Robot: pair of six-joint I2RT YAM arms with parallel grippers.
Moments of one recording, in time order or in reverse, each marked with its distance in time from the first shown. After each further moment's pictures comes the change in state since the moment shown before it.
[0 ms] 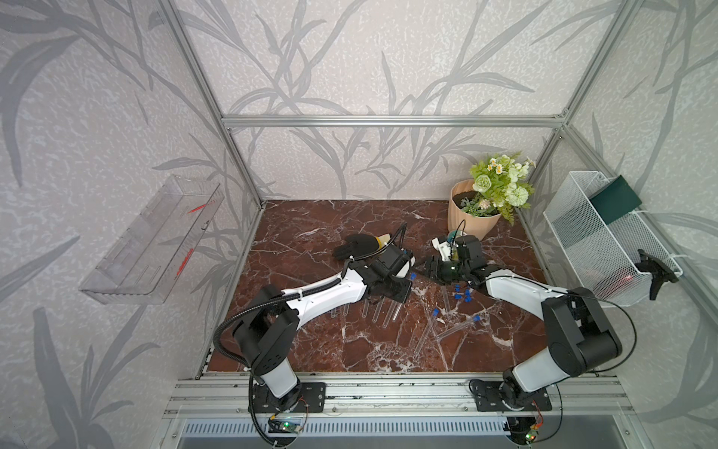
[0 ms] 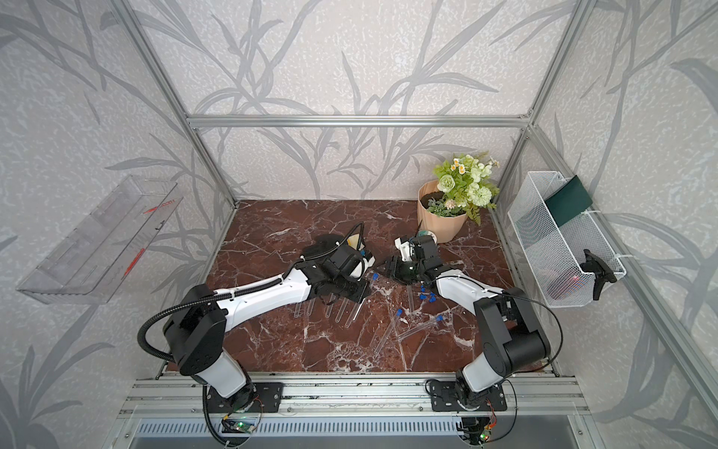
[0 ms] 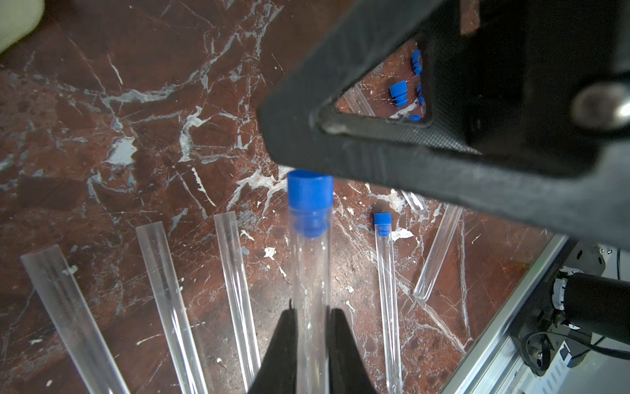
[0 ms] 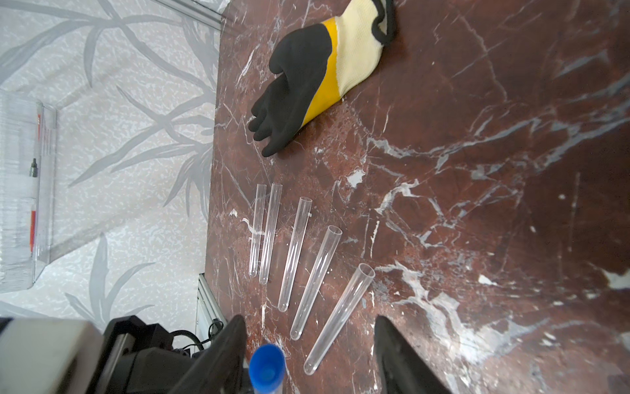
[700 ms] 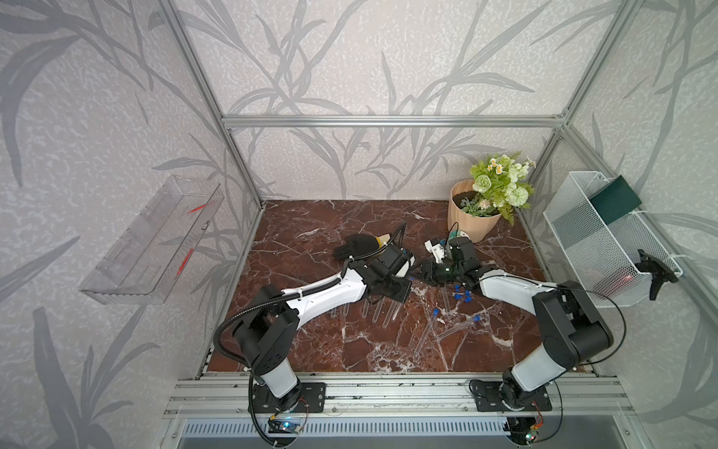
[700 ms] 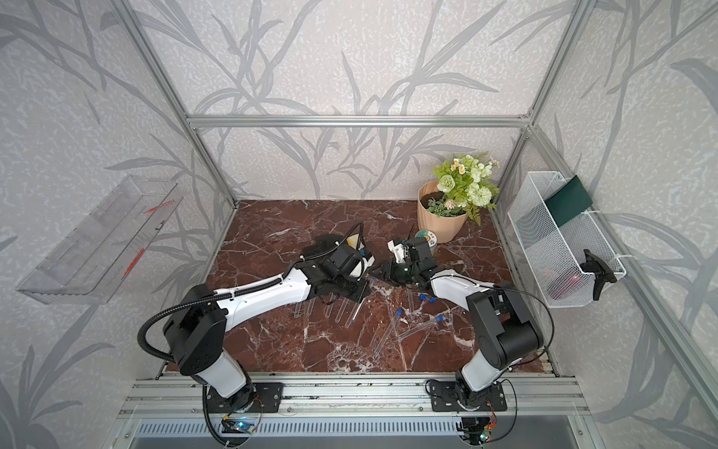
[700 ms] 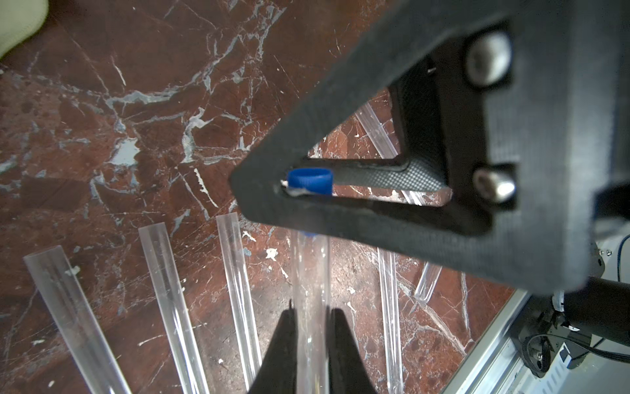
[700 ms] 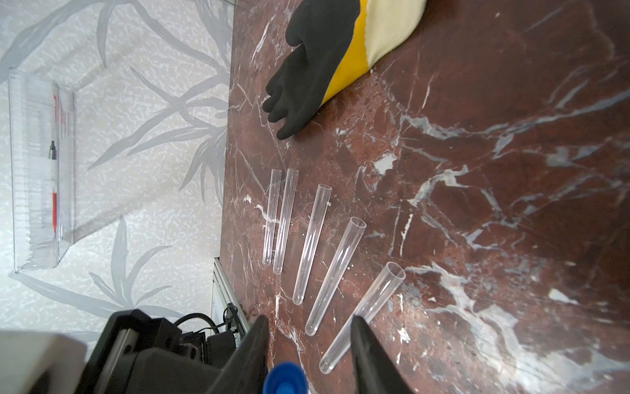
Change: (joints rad) left arm 0.001 0.001 0.000 0.002 0.002 -0.001; right arm 0.032 0.043 0.001 0.072 -0.058 0.040
